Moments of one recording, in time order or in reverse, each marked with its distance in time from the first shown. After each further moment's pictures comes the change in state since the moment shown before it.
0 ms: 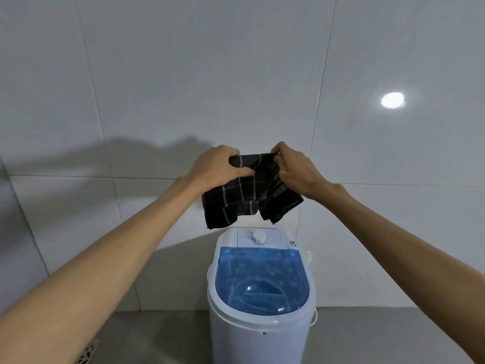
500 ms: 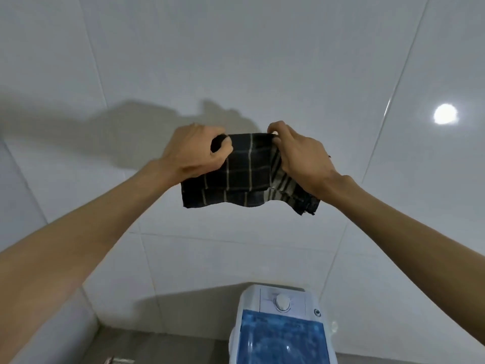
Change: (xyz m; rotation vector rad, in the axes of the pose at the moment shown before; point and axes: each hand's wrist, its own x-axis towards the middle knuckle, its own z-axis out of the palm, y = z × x) left_hand 0.148 -0.025 -0.191 0.330 0.229 0.201; right_hand 0.201 -0.080 -0.093 -0.165 0.103 -0.366
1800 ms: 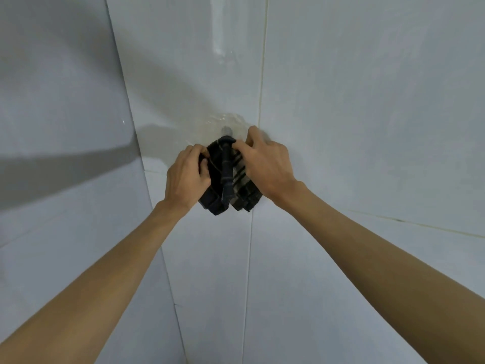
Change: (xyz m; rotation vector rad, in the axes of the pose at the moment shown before) left_hand 0.154 -0.303 -0.297 0.080 0.298 -0.415; right_hand 0.472 -0.243 -0.064 -0.021 0.051 -0.179
